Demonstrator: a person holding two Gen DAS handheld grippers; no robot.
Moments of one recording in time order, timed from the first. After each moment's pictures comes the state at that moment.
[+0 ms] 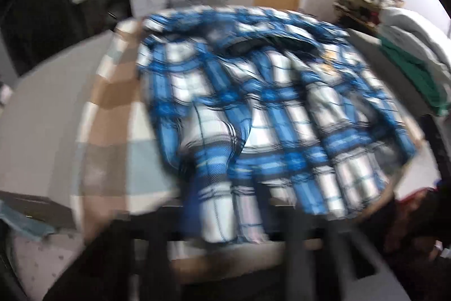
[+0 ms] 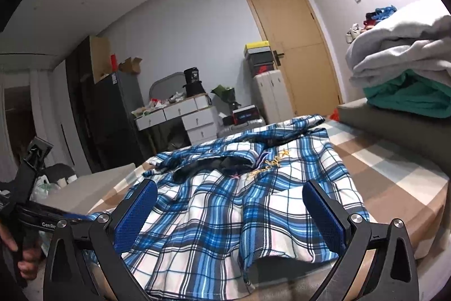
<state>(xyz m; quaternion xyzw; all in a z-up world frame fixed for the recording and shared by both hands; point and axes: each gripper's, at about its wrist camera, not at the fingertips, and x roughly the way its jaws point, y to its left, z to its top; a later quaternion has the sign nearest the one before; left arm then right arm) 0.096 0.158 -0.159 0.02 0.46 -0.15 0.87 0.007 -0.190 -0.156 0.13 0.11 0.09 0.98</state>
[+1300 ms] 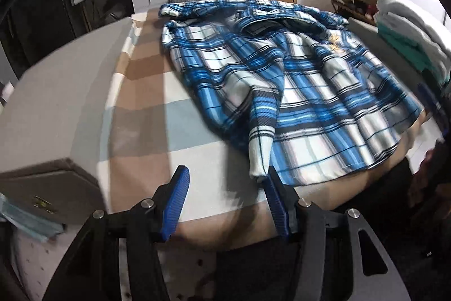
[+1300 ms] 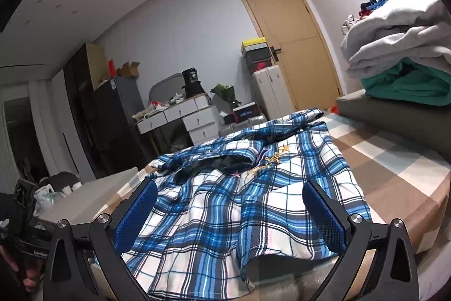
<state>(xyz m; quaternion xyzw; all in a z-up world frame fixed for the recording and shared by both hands) 0.060 0.211 -0.168 0.06 0.45 -0.13 0.88 0.009 -0.197 -0.160 0.16 0.12 0.09 0.98</state>
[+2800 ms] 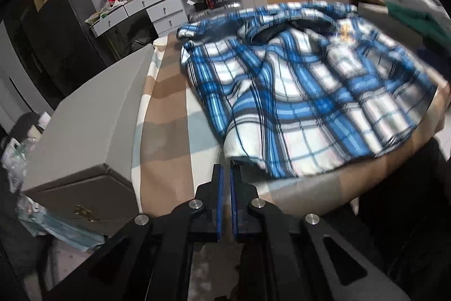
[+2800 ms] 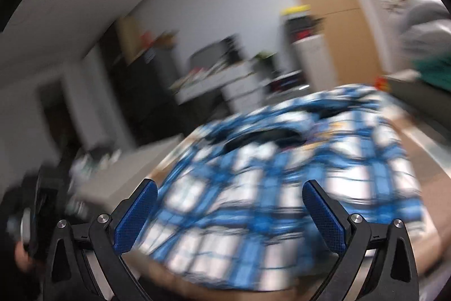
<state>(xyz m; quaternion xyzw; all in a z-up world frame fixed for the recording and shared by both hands) 0.037 0.188 -0.159 0.14 0.40 -0.06 0.90 0.023 -0.149 -0.141 0.11 0.20 0.25 0.94</state>
